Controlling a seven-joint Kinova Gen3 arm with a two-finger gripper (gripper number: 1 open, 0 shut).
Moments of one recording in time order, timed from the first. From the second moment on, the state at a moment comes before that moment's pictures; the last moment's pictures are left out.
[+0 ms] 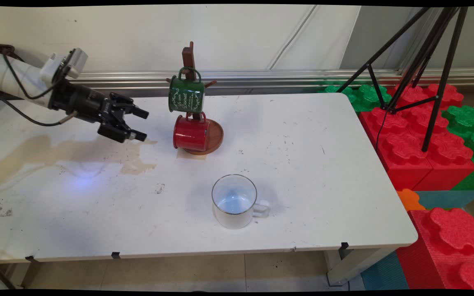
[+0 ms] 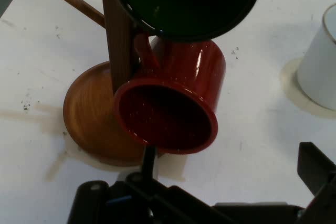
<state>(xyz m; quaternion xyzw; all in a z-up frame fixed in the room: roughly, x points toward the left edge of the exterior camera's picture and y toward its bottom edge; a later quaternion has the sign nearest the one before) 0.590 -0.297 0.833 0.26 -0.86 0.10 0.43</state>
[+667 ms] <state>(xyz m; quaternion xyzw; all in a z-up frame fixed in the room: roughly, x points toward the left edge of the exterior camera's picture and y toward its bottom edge) 0.572 -0.309 0.796 0.29 -0.84 0.10 0.44</state>
